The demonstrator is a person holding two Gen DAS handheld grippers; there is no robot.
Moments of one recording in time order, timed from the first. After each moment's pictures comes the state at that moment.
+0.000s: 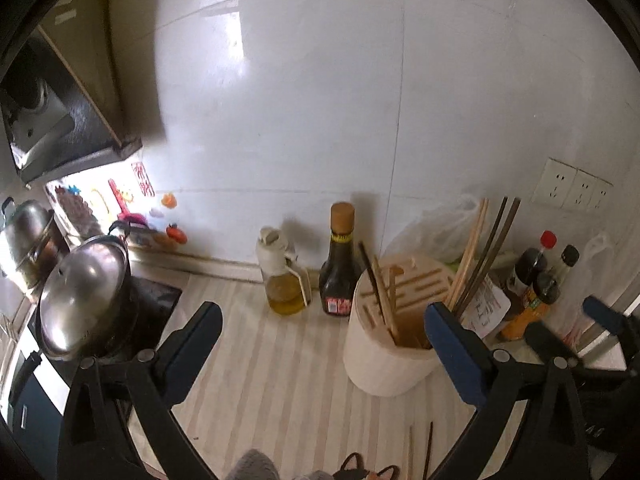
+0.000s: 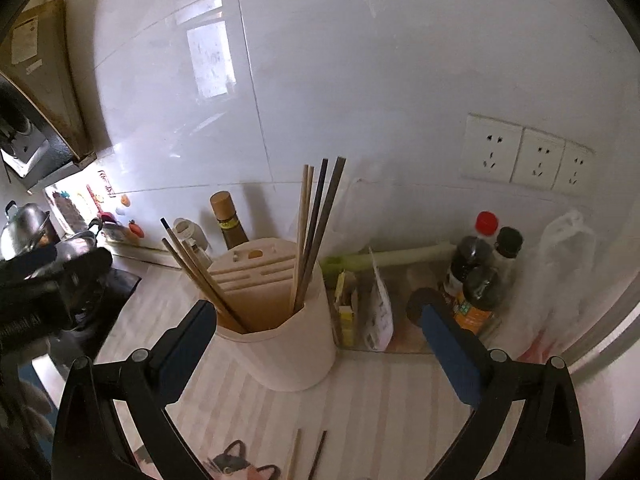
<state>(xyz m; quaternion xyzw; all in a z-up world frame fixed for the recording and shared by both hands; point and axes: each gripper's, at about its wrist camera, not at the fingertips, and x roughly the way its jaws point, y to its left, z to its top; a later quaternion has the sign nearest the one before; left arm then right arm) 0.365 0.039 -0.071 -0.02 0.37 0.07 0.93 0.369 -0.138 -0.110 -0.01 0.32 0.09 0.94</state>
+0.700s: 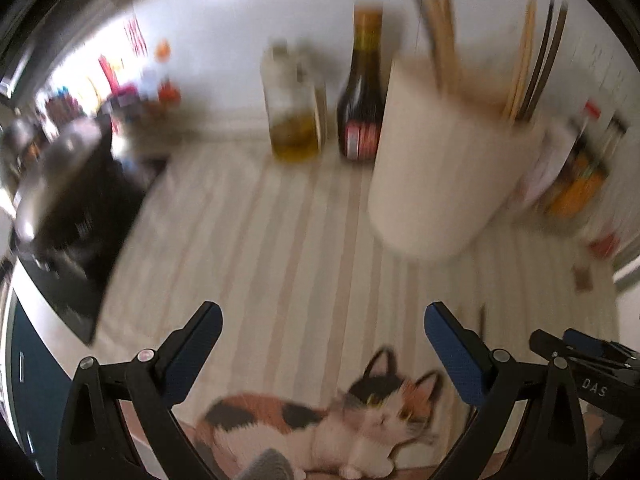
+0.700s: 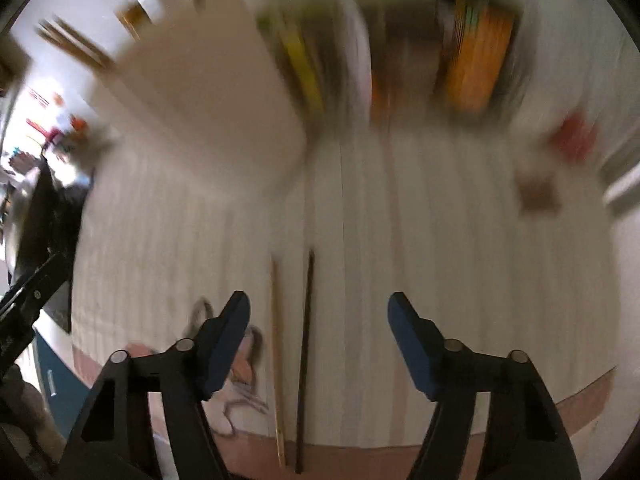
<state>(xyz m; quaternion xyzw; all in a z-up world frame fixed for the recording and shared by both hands) 0.318 0.045 -0.237 -0.03 0.53 0.08 0.85 0.346 -0.172 -0.303 0.08 0.59 0.05 0.80</state>
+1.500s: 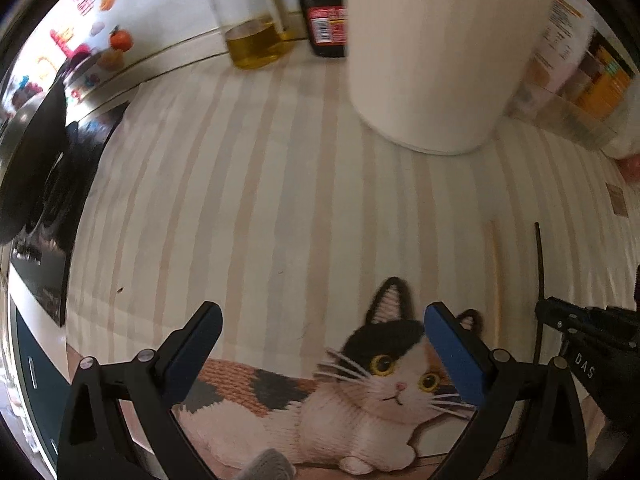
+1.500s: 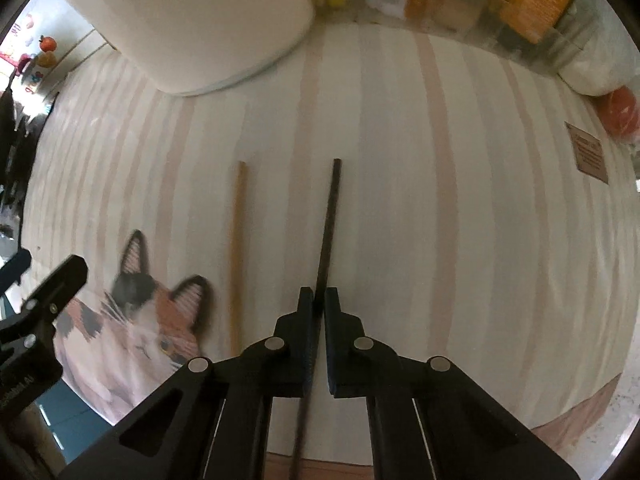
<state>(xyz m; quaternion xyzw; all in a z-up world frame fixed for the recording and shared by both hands) 0.318 0.010 -0.318 0.03 0.61 0.06 0.79 0.349 -0.161 -0.388 0.00 0.65 0.04 0.76</state>
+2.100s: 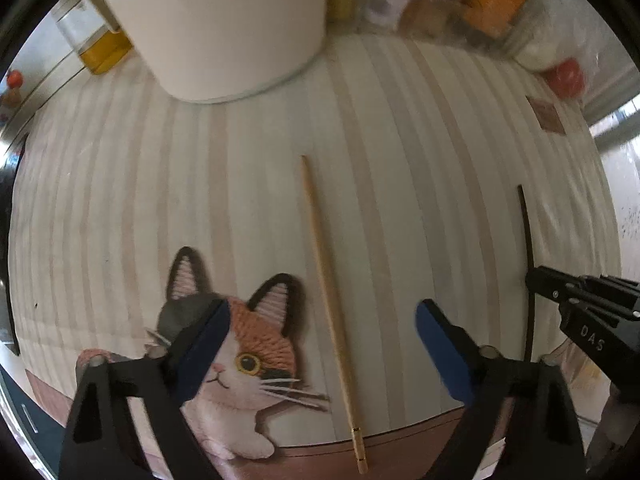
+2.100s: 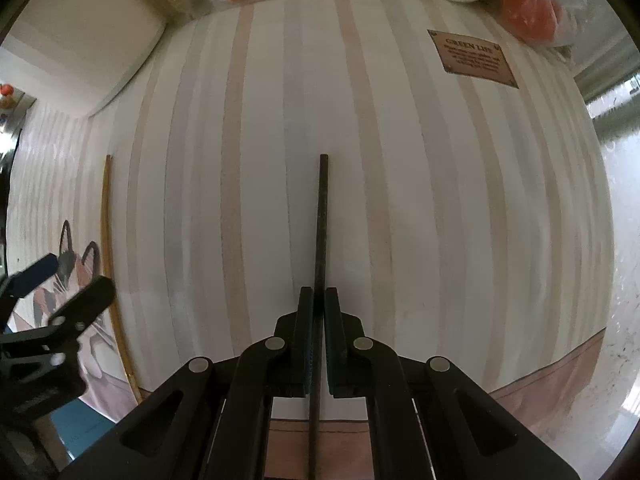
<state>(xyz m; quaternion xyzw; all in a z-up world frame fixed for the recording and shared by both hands) 0.307 -0.100 -0.350 0.04 0.67 -0.07 0.74 0.313 -0.309 -0.391 0.04 0.67 -0.02 0.74</state>
